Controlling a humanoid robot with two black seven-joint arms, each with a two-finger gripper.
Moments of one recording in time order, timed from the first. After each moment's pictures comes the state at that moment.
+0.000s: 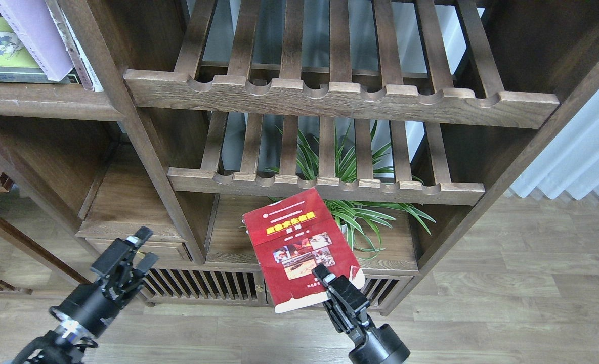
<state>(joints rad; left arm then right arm) 0.13 0.23 -1.10 -1.26 -0.37 -0.49 0.29 -0.38 0.01 0.90 1.46 0.00 0.58 -0.04</state>
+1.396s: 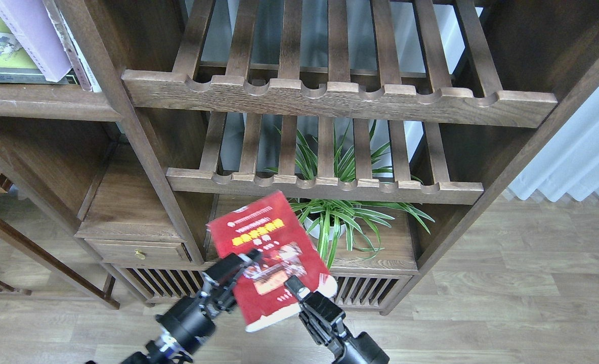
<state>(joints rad) 0.10 0.21 -0.97 -1.32 -0.36 -0.49 0.25 -0.37 0.01 0.88 1.42 -0.02 0.58 -0.06</state>
